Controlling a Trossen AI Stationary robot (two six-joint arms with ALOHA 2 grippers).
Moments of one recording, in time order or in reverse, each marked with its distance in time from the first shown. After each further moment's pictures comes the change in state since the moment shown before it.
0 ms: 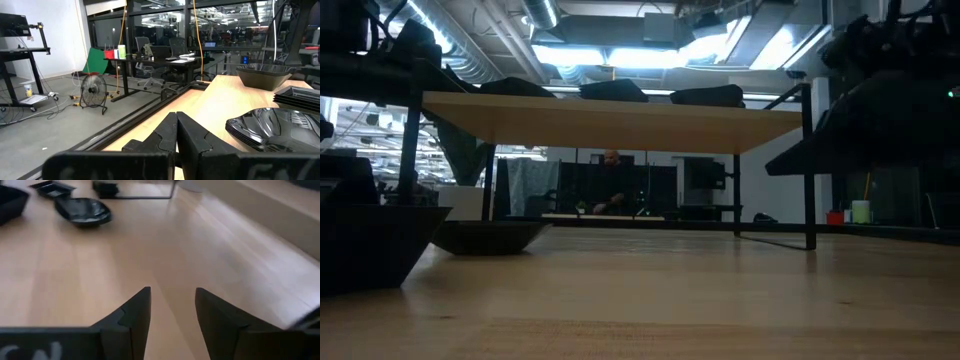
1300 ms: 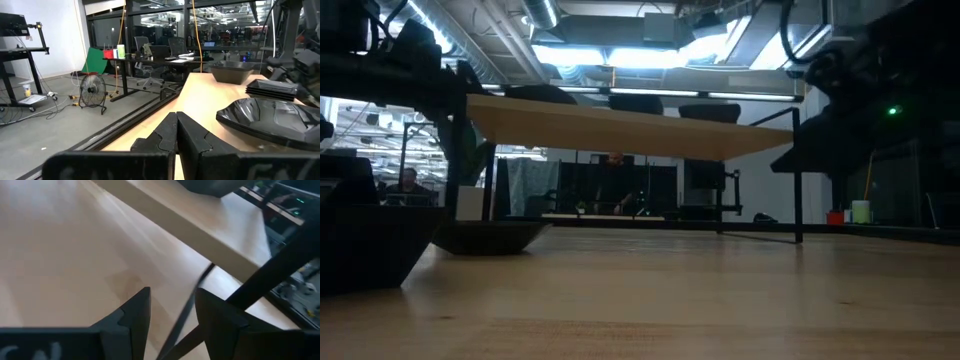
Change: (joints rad) left arm 0.000 0.000 0.000 0.000 0.000 0.000; right arm -0.173 -0.162 0.001 -0.466 0.210 0.142
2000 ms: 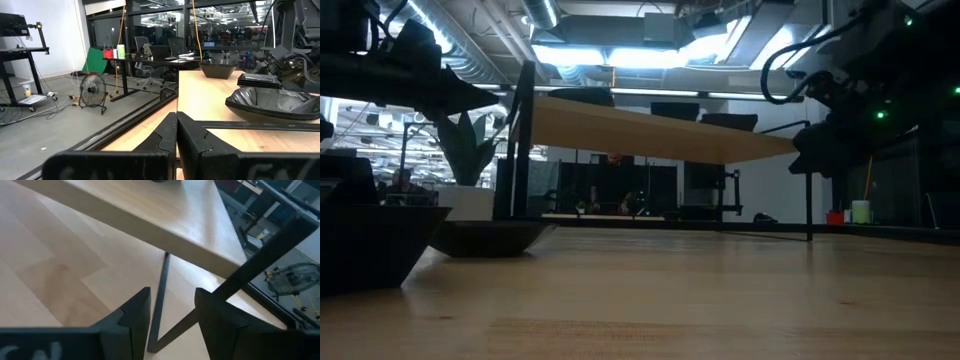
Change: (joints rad) left arm 0.000 0.000 0.000 0.000 0.000 0.000; right arm -0.138 -0.129 0.000 -0.358 0.000 0.209
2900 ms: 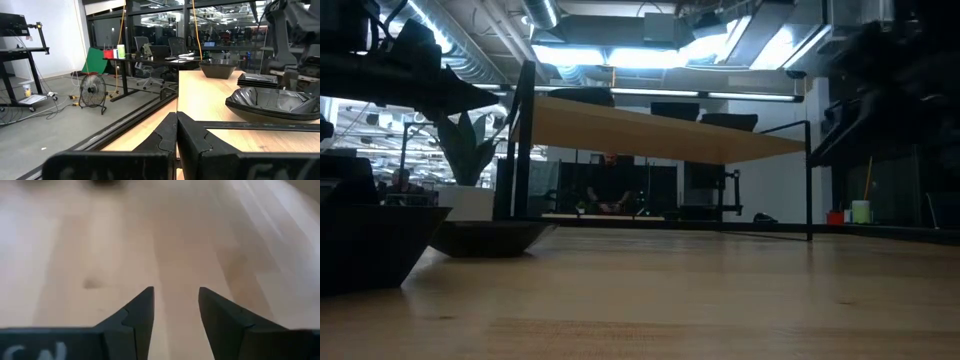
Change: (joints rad) left arm 0.000 0.000 0.000 0.000 0.000 0.000; right arm 0.115 -0.310 -0.130 0.316 -0.684 -0.507
